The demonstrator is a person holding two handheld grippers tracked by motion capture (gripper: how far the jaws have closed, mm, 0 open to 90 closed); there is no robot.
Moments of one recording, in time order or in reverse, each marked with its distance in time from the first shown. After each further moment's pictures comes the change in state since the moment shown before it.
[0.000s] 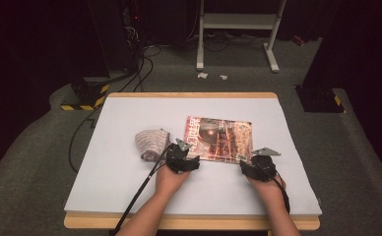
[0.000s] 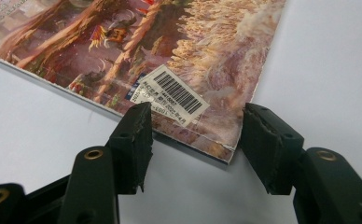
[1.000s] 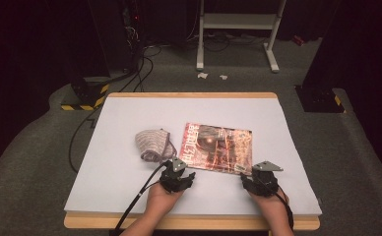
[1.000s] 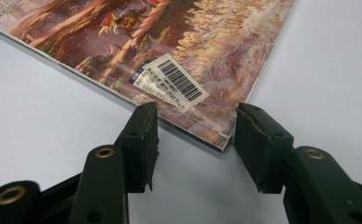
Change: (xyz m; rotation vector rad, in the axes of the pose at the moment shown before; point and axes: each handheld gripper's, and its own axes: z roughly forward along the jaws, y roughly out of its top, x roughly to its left) left arm -0.014 -0.034 -0.040 -0.014 -0.119 0.064; right arm 0.015 -0.028 -0.029 0.002 0.030 -0.036
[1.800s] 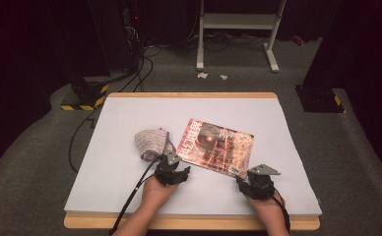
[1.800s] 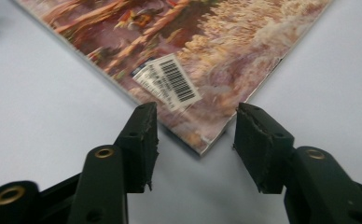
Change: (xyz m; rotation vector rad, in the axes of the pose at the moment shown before) left arm 0.027 0.002 0.003 0.005 0.045 0.009; right arm 0.011 -0.003 0.000 -0.024 0.054 0.012
